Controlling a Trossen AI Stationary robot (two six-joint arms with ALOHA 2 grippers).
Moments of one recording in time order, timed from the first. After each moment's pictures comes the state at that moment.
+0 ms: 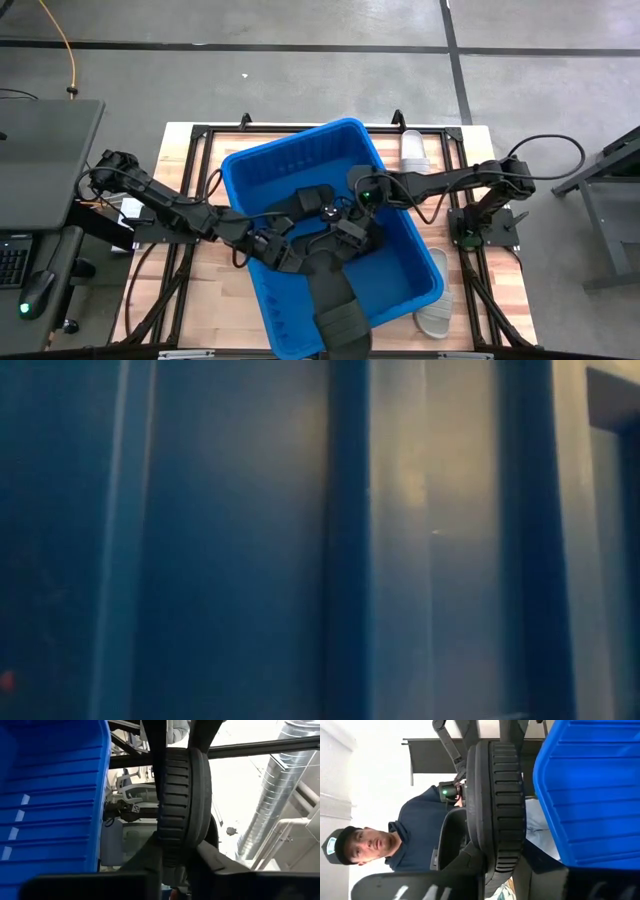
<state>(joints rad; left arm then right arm) -0.31 1.37 0.95 0.41 -0.01 -1.47 0.08 1.64 1.37 0.06 -0.99 1.36</state>
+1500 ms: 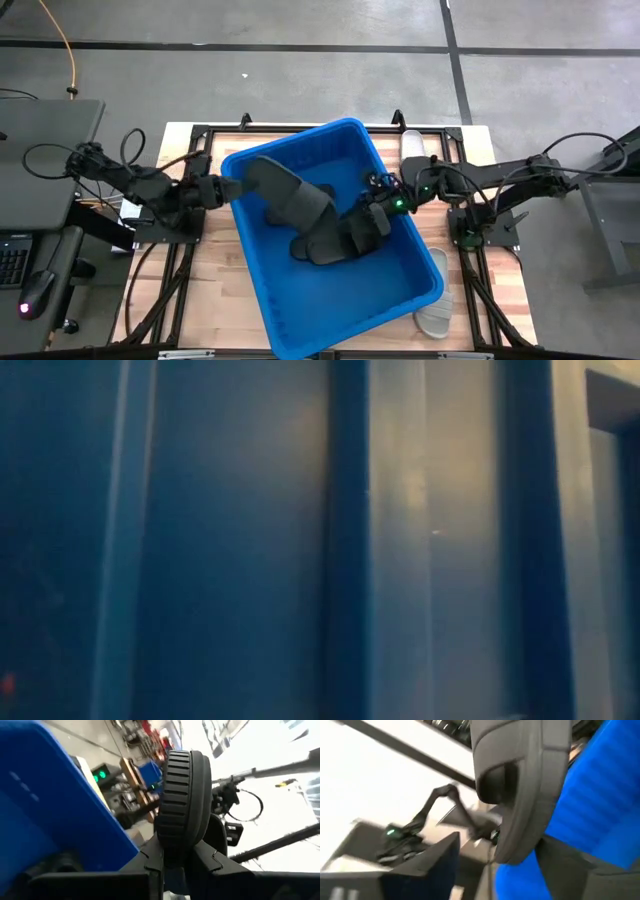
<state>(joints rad) -0.33 0.81 0.95 -0.14 -0.72 -1.09 0.18 1.35 1.37 -0.18 -0.20 1.00</state>
